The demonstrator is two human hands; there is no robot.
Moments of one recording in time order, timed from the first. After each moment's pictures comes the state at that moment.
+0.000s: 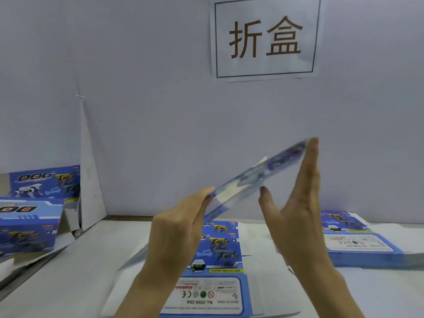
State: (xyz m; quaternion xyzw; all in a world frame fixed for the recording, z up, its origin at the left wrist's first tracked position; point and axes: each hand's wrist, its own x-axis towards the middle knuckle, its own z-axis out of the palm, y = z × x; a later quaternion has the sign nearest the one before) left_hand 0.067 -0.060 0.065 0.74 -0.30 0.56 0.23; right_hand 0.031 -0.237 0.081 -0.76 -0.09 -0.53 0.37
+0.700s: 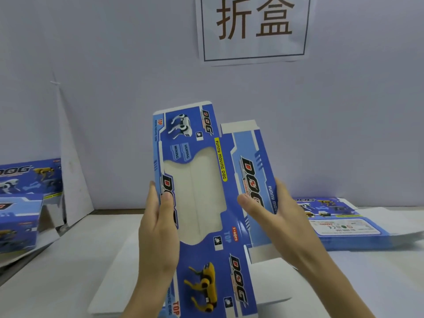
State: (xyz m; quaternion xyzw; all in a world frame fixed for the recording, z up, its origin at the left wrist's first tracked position) left_hand 0.060 -0.070 0.047 0.63 -0.08 0.21 0.74; right_hand 0.021 -0.250 0.059 -0.78 -0.04 -0.24 0.57
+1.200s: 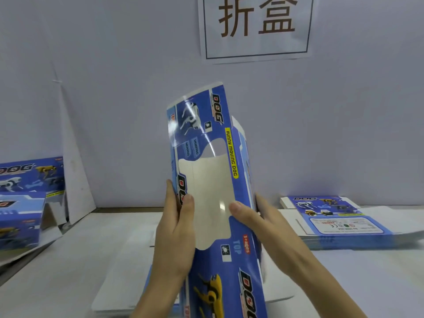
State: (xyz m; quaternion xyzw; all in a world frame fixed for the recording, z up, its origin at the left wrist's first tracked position) left_hand 0.056 -0.079 0.042 0.67 -0.14 0.15 0.71; right_hand 0.021 -0.232 0.054 -0.74 -0.06 -0.11 0.66
